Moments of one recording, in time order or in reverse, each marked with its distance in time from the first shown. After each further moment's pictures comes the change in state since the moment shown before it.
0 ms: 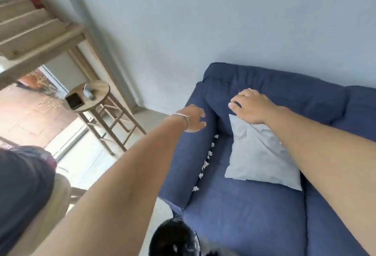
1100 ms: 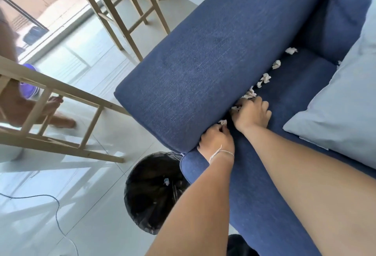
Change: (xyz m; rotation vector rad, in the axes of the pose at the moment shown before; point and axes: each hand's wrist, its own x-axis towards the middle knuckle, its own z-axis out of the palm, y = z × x) left_hand 0.095 -0.093 0.519 -0.744 0.379 -1.029; right_hand 0.095 0.043 0.563 0.009 -0.164 0.237
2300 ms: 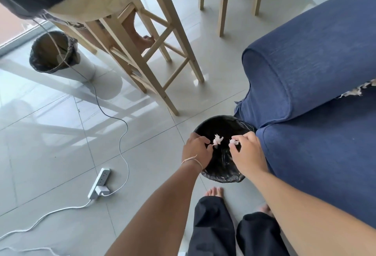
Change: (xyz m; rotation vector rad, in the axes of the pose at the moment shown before) left_hand -0.023 -0.297 -0.204 0.111 -0.105 0.018; right_hand -0.270 -0.110 0.104 0.078 -0.284 -0.455
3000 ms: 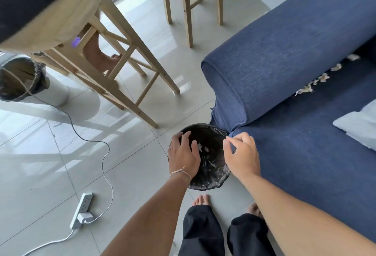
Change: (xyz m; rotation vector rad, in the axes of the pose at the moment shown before) left_hand -0.013 0.061 0.011 -0.058 0.217 0.106; right_hand 0.000 0.043 -0.041 0.136 0.273 0.032
